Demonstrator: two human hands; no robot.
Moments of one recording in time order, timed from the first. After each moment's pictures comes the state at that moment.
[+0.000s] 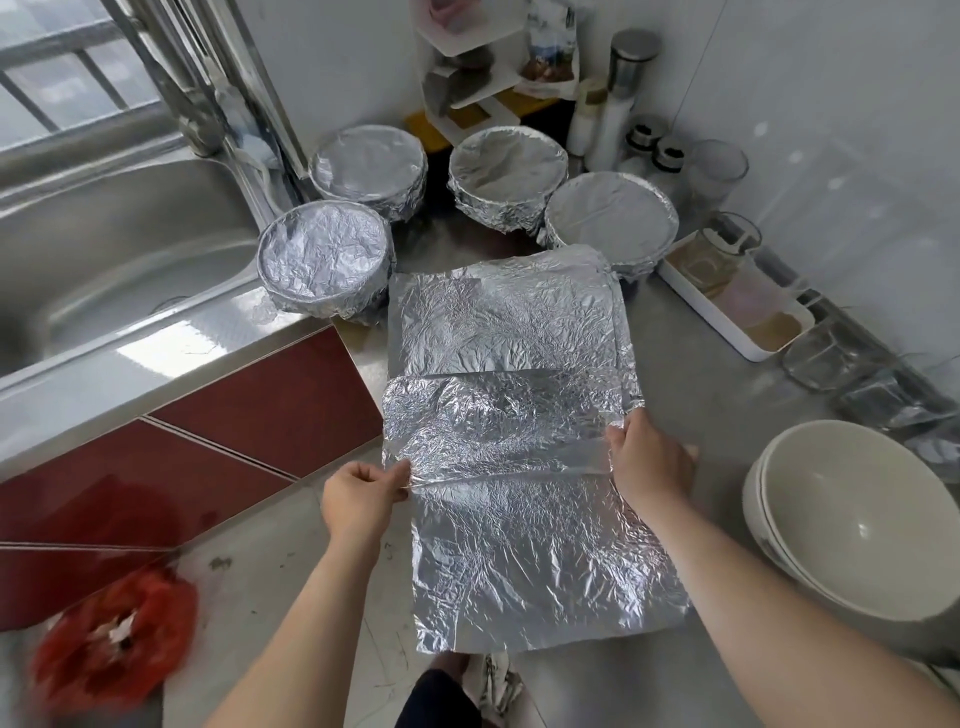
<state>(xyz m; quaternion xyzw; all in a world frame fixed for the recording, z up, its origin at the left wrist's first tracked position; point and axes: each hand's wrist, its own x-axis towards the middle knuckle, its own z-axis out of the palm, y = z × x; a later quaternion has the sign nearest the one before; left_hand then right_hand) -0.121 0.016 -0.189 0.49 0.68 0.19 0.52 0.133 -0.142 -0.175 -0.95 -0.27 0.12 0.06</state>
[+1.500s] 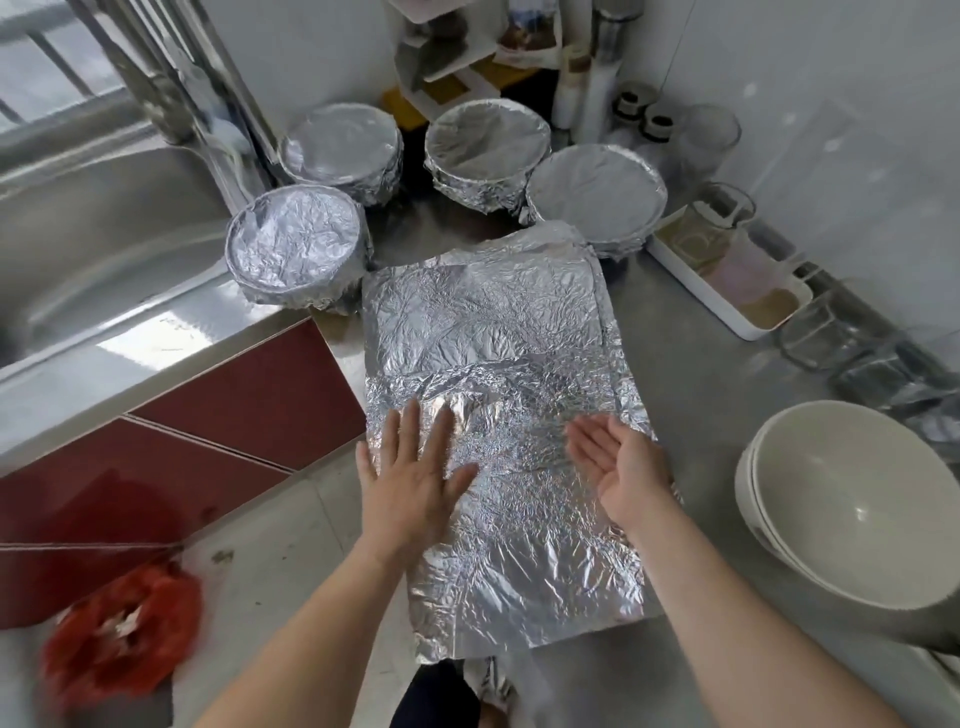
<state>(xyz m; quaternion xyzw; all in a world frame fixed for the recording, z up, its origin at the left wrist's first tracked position) -0.083 -0.014 -0.191 0.89 0.41 -0.11 0.16 0.111 -0.143 -0.157 -0.55 0.22 0.42 0.69</state>
